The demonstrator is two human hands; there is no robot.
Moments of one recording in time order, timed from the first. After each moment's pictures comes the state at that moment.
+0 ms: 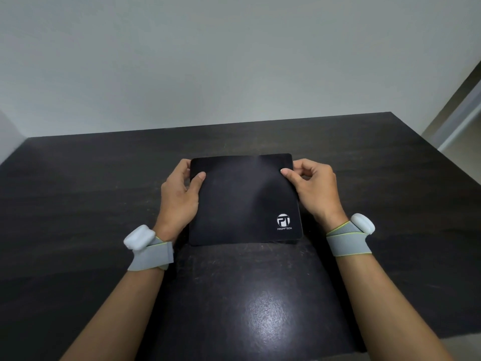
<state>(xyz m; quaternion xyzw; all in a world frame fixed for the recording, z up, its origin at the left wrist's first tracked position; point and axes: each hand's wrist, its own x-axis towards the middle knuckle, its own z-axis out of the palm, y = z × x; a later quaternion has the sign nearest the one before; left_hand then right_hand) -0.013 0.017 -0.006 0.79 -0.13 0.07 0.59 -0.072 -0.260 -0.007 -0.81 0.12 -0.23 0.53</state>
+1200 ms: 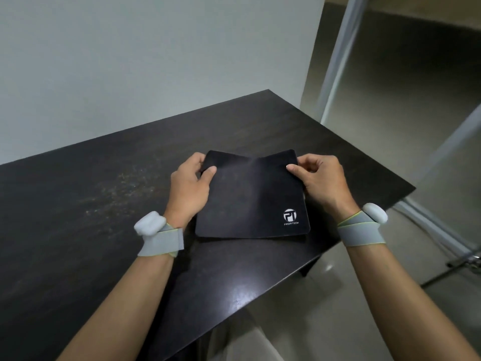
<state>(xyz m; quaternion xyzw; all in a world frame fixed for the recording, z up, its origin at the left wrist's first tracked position) -0.081 -0.185 -0.002 0.80 -0.29 -0.03 0.52 -0.254 -0.408 0.005 -0.78 0.31 -0.29 0.47</state>
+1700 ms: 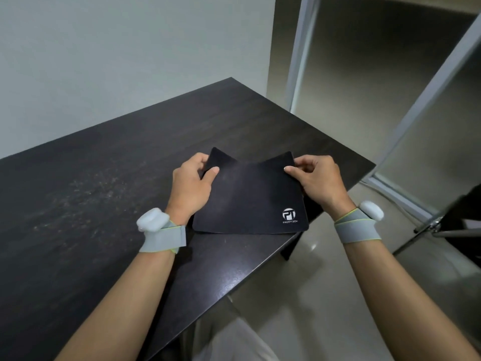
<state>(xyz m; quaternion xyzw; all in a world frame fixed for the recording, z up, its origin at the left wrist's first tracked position) -0.111 -0.244 -0.019 0.80 -0.35 -0.06 0.47 -0.311 -0.437 -0.012 -0.76 0.40 -0.27 0.43</state>
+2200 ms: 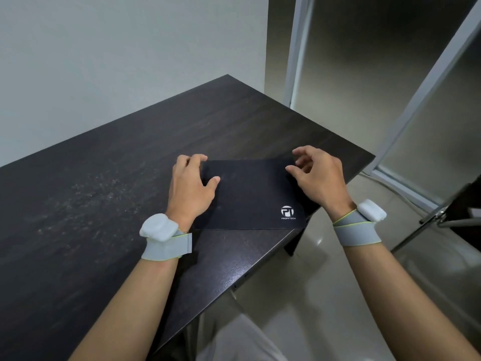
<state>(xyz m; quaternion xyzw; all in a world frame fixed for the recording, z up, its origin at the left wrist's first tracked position) -0.124 -0.238 -0.017 0.86 -0.36 -0.01 0.35 -0.322 -0.425 -0.006 -0.83 0.39 -0.28 0.28</state>
